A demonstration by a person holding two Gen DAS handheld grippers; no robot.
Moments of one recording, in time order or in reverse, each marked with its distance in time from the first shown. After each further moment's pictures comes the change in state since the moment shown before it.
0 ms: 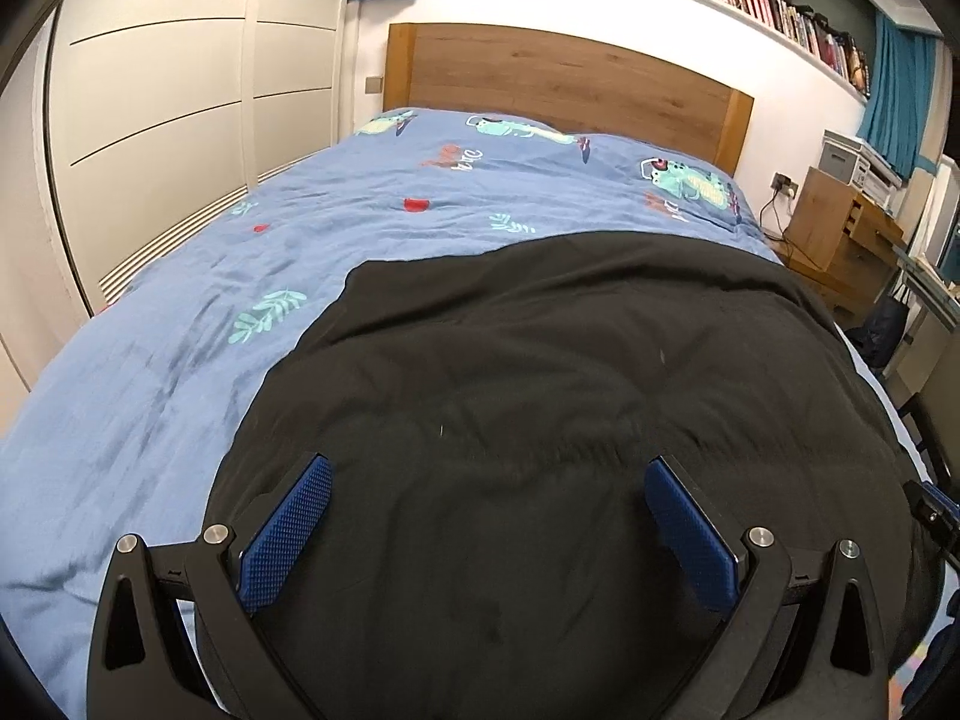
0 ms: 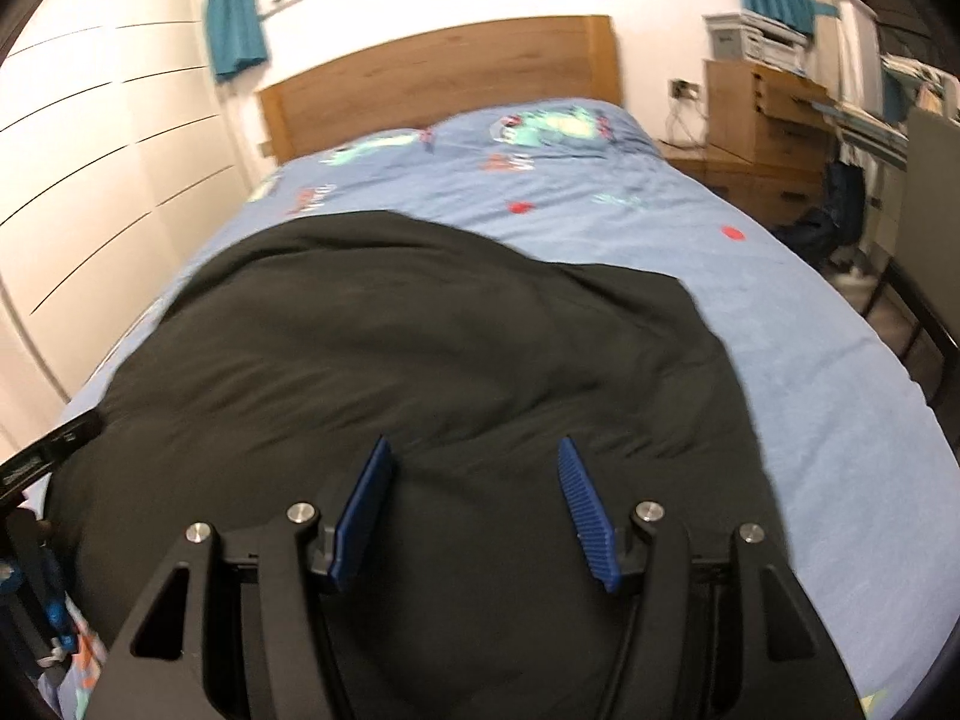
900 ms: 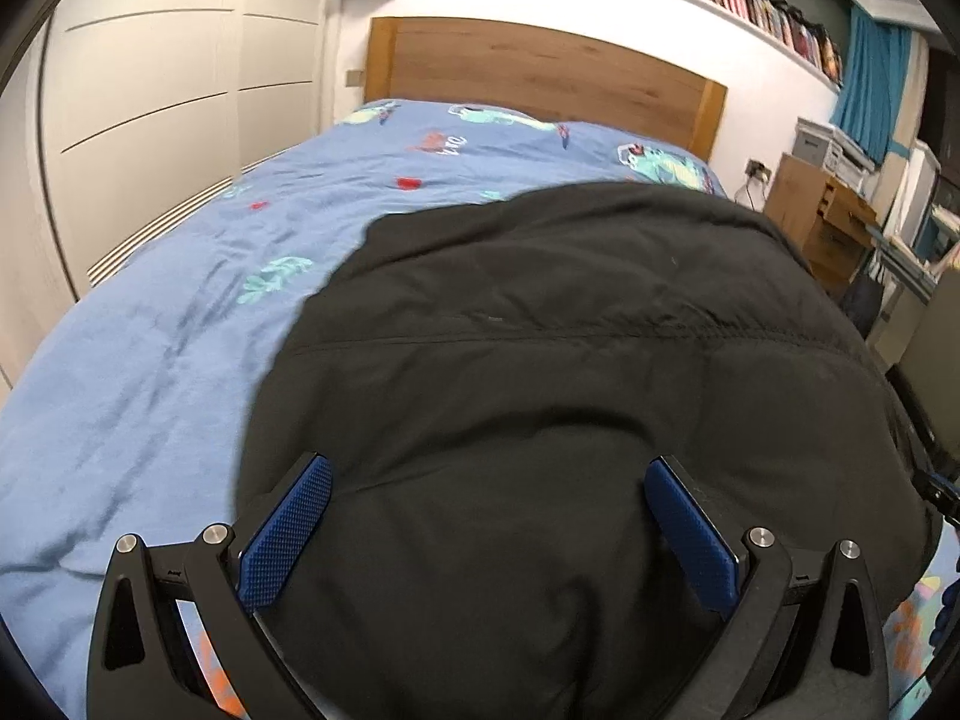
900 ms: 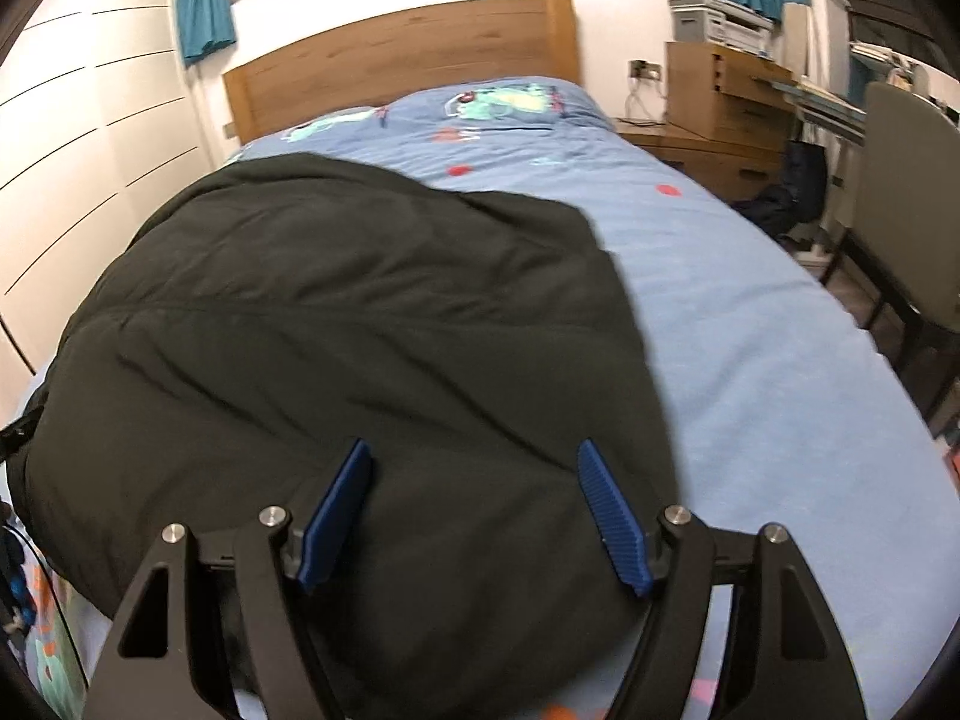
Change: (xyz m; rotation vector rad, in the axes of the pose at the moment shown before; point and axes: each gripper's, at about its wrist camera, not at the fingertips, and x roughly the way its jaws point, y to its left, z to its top) left arm -0.019 0.040 -0.039 0.019 0.008 -0.058; right arm -0.025 -0.062 -0.048 0.032 0.049 -0.108
